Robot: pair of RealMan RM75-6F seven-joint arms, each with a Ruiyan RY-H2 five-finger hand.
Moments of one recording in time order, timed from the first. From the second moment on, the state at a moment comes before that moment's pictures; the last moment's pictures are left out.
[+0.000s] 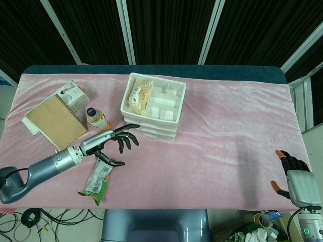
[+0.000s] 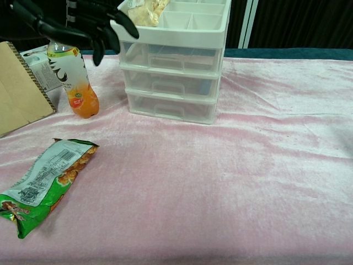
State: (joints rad) left arm -0.97 -1.09 0.12 -1.56 1.75 1.06 -1.30; right arm 0.06 -1.11 0.05 -1.69 -1.45 1.46 -0.16
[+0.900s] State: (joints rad) left arm -0.93 -1.36 0.15 -1.31 1.71 0.94 -1.55; right arm 0.06 -1.11 0.06 -1.69 -1.44 1.45 -0.17
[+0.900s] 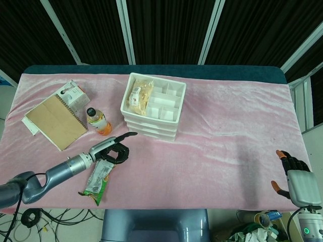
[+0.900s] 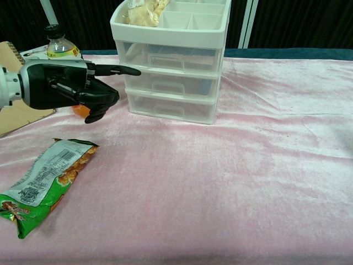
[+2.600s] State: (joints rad) left arm -1.07 -1.60 0.11 -1.04 1.69 0.88 -1.71; right arm 0.06 -1.11 0.06 -1.68 -1.43 1.45 -0.18
